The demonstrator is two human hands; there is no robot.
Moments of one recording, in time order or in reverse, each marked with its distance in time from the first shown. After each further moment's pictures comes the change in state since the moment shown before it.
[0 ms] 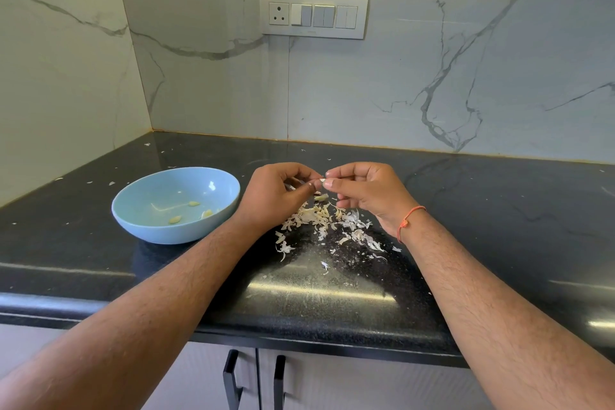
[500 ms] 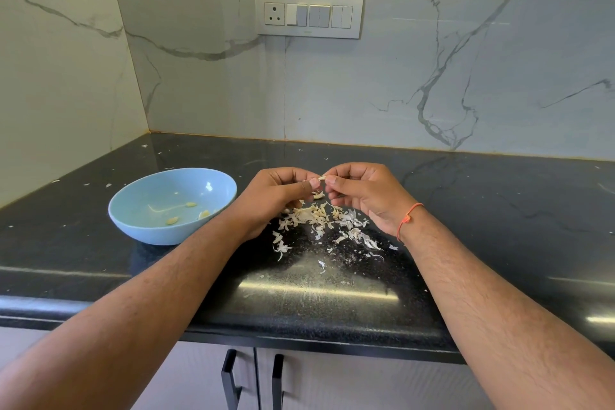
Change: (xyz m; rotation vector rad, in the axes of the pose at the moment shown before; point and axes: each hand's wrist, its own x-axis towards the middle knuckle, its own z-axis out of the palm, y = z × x) left_hand 0.001 0.000 -0.002 -0.546 -0.224 -0.354; right_hand -0.001 0.003 -0.002 0.143 -0.130 -0.018
